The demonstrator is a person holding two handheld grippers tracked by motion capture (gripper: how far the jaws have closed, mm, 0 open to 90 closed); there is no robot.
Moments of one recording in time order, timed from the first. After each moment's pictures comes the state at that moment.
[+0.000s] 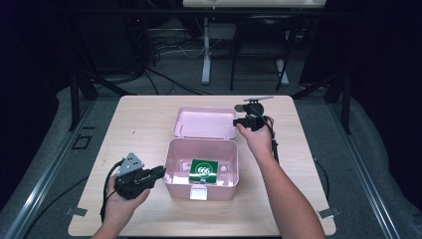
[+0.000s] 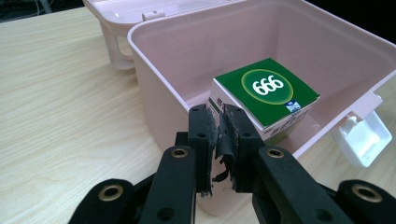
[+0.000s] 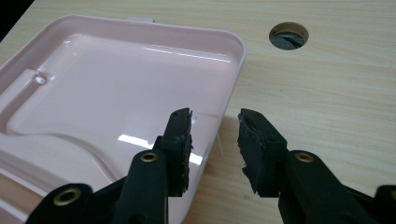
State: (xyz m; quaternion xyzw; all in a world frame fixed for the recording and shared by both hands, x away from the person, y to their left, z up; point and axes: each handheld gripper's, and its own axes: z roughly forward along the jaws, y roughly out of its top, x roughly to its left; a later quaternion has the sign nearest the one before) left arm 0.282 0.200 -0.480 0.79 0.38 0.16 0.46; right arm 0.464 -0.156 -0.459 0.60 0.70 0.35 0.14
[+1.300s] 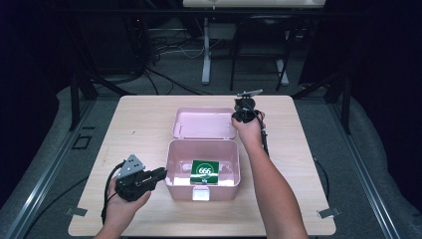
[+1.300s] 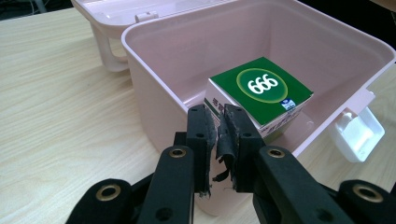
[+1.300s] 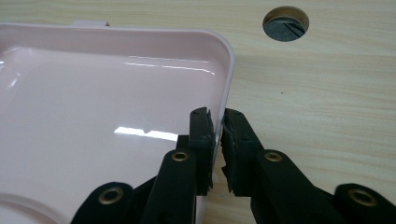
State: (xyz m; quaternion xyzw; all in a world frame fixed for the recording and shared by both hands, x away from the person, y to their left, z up) left arm 0.279 0.196 -0.481 0.79 0.38 0.16 0.46; right arm 0.506 -0.140 -0.475 0.64 0.69 0.30 0.13
